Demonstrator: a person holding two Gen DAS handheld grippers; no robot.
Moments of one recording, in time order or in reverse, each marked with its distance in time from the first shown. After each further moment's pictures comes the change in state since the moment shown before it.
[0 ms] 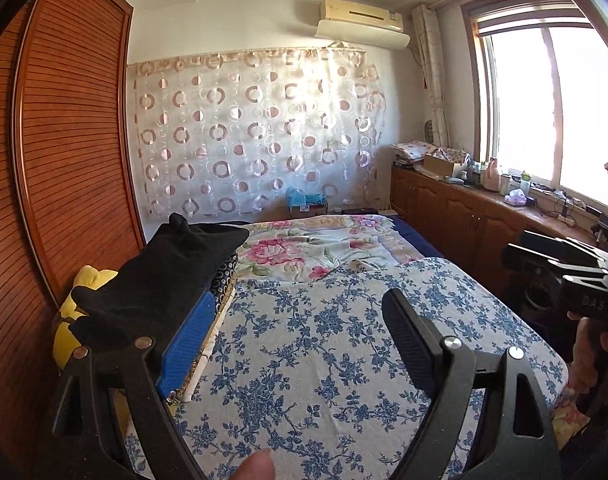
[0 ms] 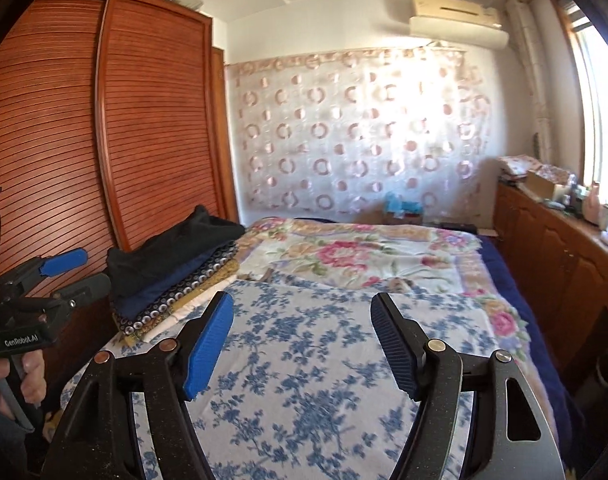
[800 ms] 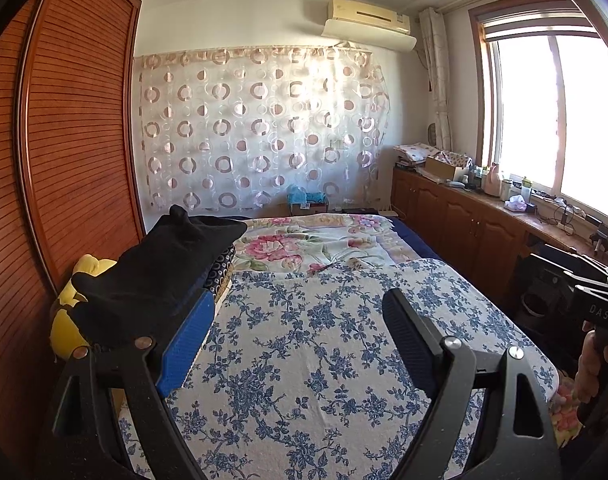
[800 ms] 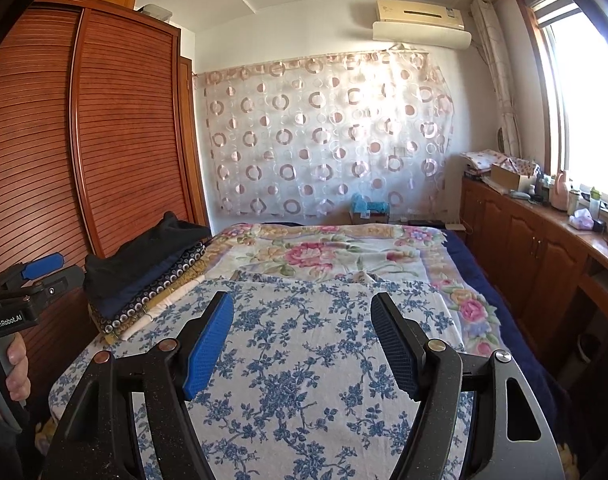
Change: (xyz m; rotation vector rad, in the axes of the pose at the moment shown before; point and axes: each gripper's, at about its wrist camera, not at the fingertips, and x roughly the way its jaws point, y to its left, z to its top) left arm -0.009 -0.008 -0.003 -0.029 0.011 0.002; right arm -0.019 0.023 -0.014 0.045 -0.012 -0.080
